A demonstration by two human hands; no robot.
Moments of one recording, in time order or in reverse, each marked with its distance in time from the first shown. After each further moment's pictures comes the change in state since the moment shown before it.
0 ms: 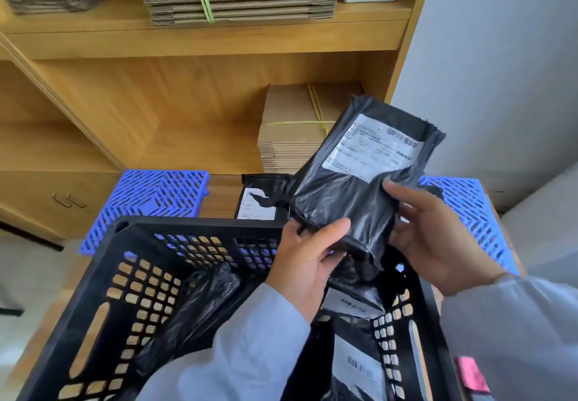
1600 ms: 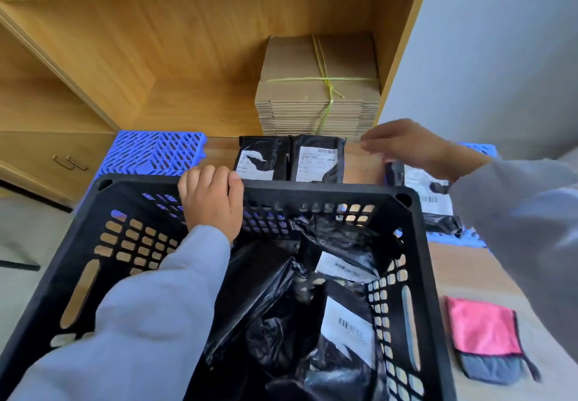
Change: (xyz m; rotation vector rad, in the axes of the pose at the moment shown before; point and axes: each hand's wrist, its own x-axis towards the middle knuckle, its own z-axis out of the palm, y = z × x) left_hand 0.076 0.014 -0.143 1.829 0.732 0.882; right_hand 0.127 -0.014 -0.034 -1.088 -0.207 -0.151
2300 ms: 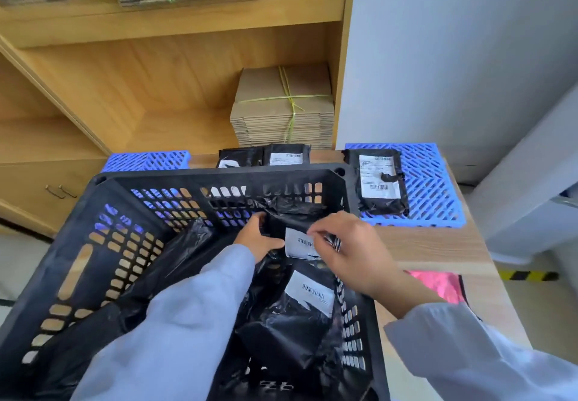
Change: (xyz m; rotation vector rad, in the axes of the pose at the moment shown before) left_hand -0.095 0.074 0.012 -0.667 -0.911 -0.473; right_hand -0.203 0.050 0.102 -0.197 0.277 -0.522
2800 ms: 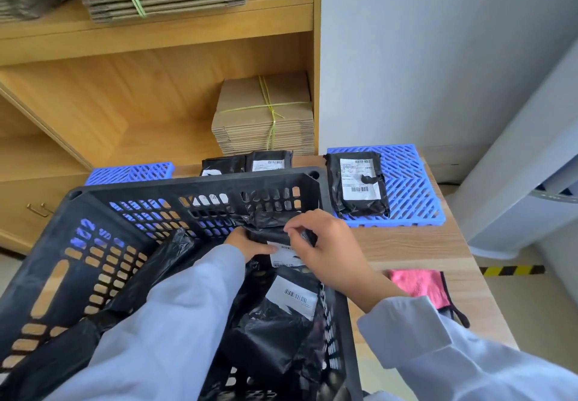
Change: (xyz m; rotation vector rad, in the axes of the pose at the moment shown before) left_hand 0.012 0.011 0.013 0.162 -0.031 -0.099; right_hand -0.002 0.000 -0.004 0.111 0.091 0.084
